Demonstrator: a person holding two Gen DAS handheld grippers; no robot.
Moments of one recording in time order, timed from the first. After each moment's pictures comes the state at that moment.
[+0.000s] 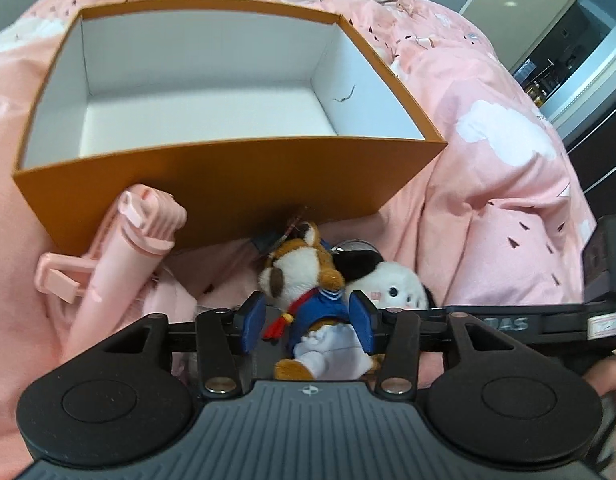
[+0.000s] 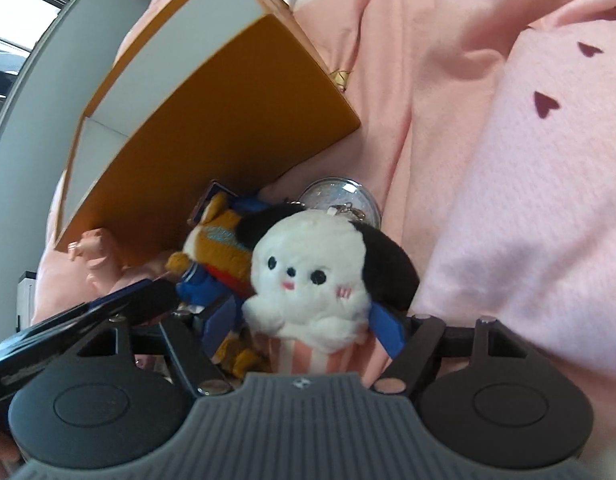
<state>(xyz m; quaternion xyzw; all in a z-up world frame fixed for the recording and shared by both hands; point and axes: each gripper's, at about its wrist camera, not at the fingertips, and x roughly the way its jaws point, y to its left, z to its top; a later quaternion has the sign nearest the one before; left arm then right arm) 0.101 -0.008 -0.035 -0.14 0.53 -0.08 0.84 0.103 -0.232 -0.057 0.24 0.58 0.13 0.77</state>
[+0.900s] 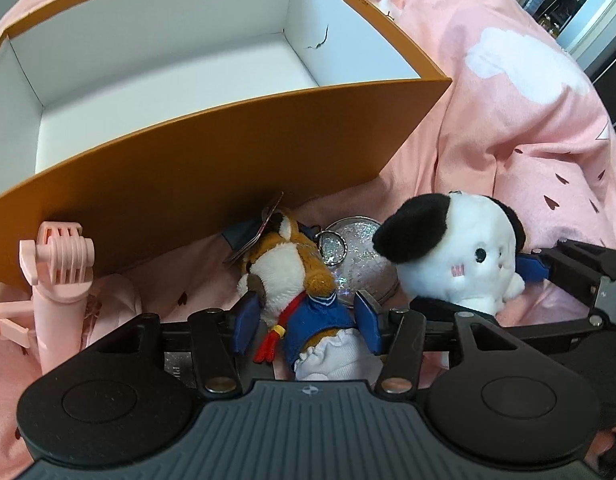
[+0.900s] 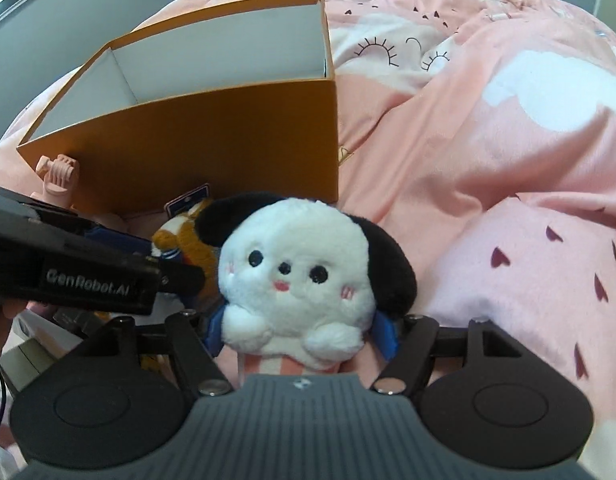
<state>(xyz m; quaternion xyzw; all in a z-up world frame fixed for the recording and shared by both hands) 0.134 -0.058 -0.060 -0.05 0.58 -0.06 0.81 0.085 -0.213 -0.019 -0.01 0.50 0.15 0.85</state>
